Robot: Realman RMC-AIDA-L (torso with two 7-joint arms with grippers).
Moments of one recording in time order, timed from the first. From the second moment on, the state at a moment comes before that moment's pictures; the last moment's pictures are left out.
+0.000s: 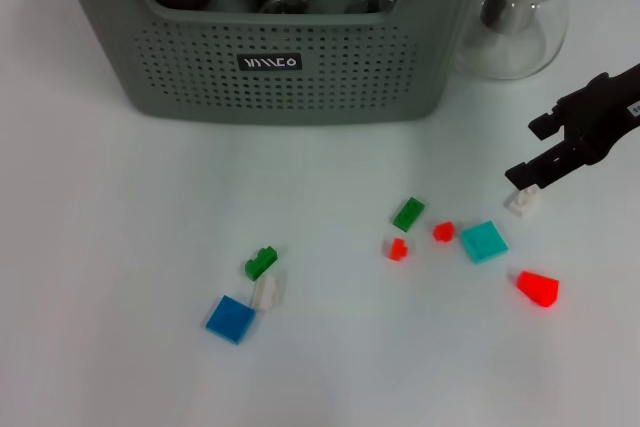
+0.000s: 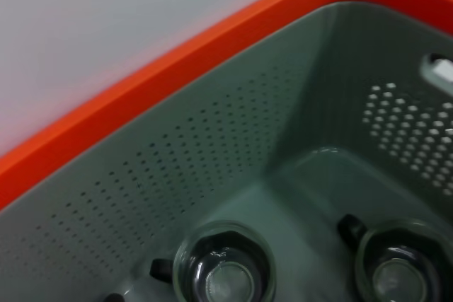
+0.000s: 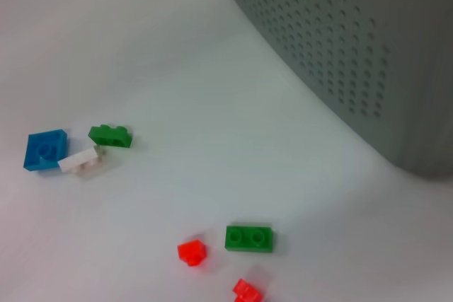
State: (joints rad) left arm -1.18 -2.04 1.10 0.80 2.86 1.19 -2.68; right arm 0.80 2.02 -0.89 -0.97 -2.58 -1.72 2.01
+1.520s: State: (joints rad) left arm -0.91 -2.10 0.92 1.52 2.34 1.72 -2.45; right arm 0.79 2.01 -0.89 -0.97 -2.58 -1.70 2.00
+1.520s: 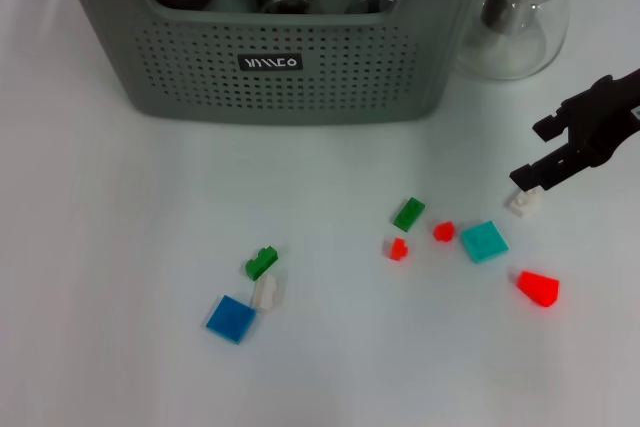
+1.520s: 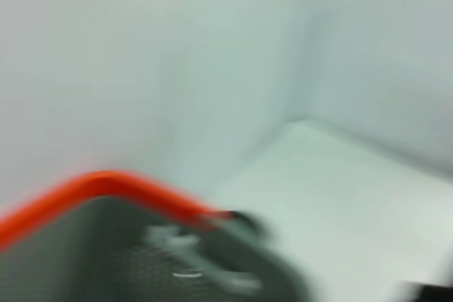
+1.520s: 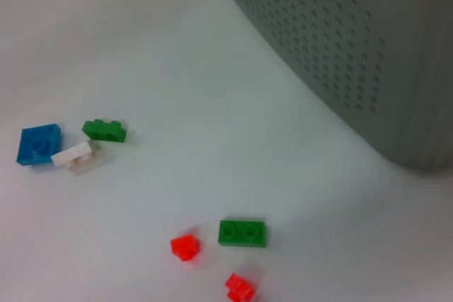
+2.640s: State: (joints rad) left arm -0.64 -2.17 1.54 1.43 2.68 1.93 -1.82; right arm 0.80 2.03 -0.88 -0.90 -2.51 -1.66 2.09
